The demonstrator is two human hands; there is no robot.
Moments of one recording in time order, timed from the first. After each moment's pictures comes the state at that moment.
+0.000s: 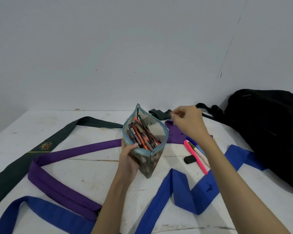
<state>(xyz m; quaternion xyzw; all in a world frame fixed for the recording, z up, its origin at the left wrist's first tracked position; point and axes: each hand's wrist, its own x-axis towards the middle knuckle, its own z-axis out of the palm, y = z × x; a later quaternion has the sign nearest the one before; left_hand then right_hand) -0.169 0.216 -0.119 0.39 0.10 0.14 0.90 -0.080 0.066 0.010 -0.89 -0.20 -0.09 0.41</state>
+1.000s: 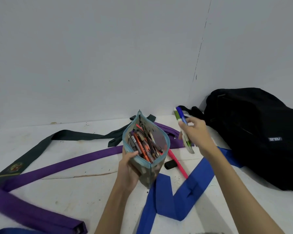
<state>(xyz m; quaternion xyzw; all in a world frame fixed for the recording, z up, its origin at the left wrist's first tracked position) -0.141 0.169 -0.115 0.42 0.05 0.06 0.90 -0.063 -0.013 -0.005 -0.82 -0.07 0.00 0.57</state>
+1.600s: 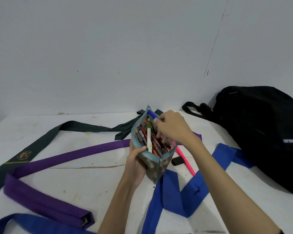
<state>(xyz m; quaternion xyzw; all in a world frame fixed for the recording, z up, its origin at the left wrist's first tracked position) -0.140 0.170 -0.121 0.39 0.06 0.05 0.92 -0.075 0.064 0.009 -0.92 -0.22 0.03 0.32</state>
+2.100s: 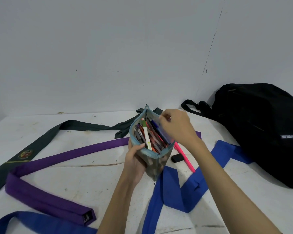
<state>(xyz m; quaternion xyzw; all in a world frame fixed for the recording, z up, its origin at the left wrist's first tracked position) -0.142 0.172 -0.121 0.40 0.06 0.06 0.91 -0.073 0.053 -0.003 -0.91 -0.22 -0.10 0.32</state>
